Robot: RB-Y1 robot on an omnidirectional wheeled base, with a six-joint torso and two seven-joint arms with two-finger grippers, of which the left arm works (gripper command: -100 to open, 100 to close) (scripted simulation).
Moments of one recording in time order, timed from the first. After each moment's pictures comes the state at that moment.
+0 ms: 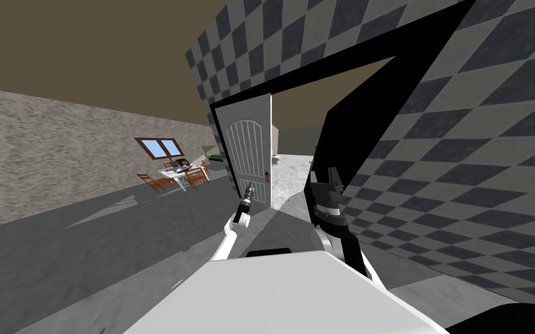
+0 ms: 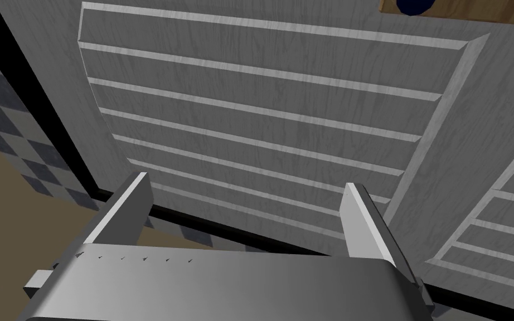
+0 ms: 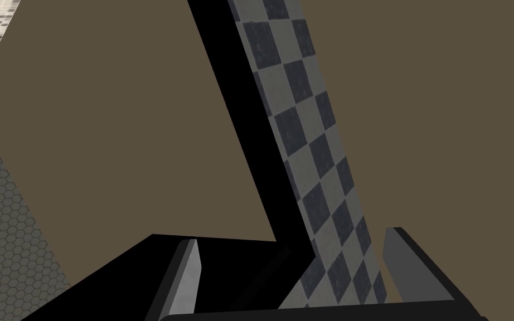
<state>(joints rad) -0.16 0.07 -0.15 -1.22 0.05 -0.49 0.06</state>
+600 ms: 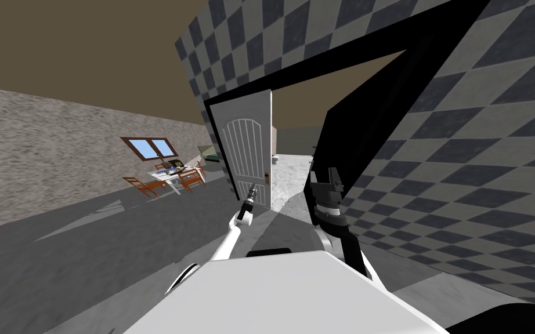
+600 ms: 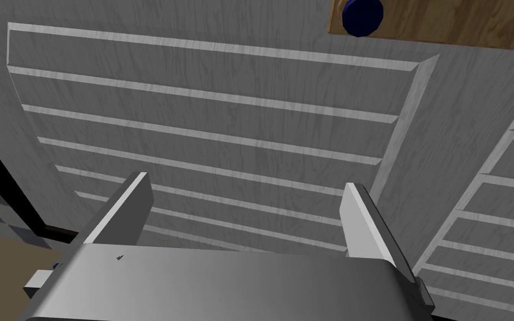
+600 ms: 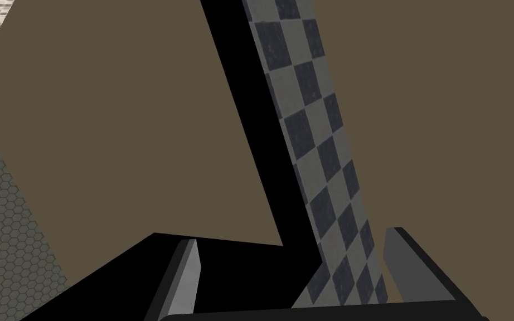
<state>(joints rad) -0.26 0.05 -0.16 -1.05 0.05 -0.48 0.06</state>
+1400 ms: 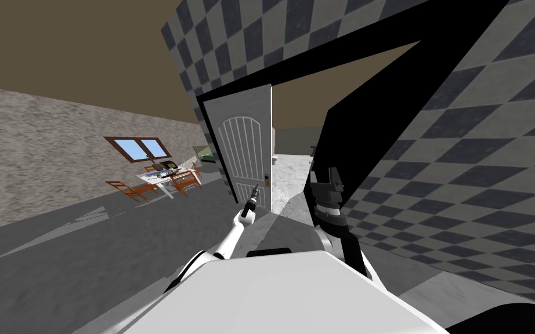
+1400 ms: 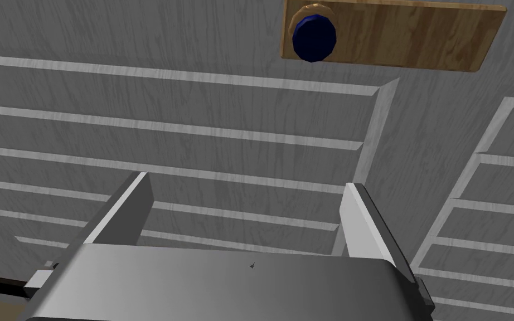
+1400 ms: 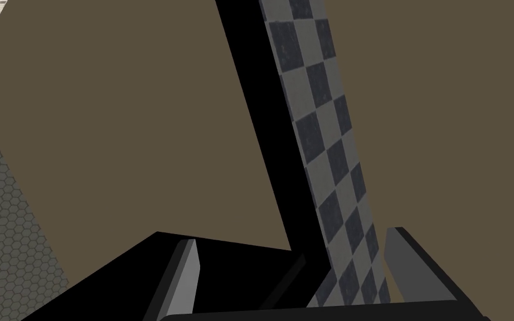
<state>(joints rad) -0.36 0.02 -0.18 -0.89 0.06 -0.46 0.05</state>
